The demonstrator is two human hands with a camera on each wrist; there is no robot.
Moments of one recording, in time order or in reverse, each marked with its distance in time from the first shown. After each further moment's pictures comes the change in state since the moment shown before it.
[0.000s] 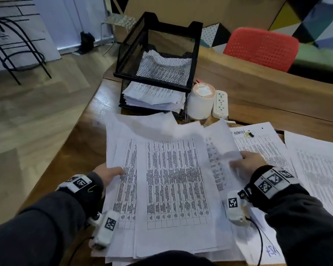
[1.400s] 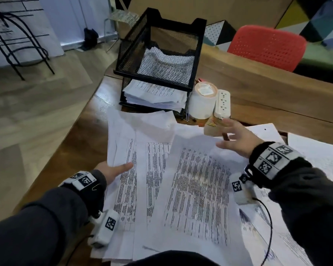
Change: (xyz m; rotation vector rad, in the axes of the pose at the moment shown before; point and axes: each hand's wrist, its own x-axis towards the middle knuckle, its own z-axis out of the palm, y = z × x) left_hand -0.023 0.017 0.010 0.122 0.034 -0.011; right_hand 0.029 -0.048 -0.014 -0.028 -0.208 -0.320
